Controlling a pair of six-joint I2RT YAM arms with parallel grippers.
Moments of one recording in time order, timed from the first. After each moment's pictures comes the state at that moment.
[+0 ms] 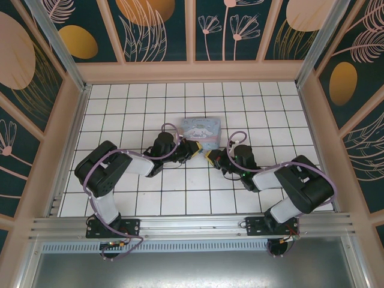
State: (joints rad) left arm -0.67 1.81 0.67 0.78 0.45 -1.33; right arm 0.58 1.52 0.30 0.85 -0.38 1.41
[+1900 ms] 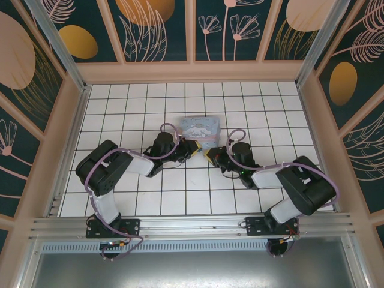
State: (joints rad) left arm -0.66 1.83 0.67 0.79 0.44 -1.35; right arm 0.60 1.50 0.34 0.77 -0.36 1.41
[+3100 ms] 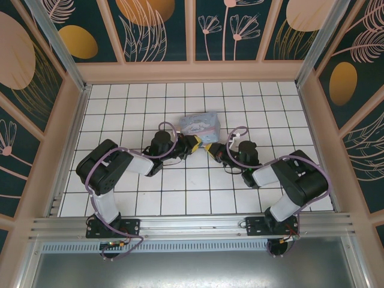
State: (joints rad) left arm -0.65 1.84 0.67 0.93 0.45 -1.52; right arm 0.51 1.59 0.32 1.04 -0.50 1.29
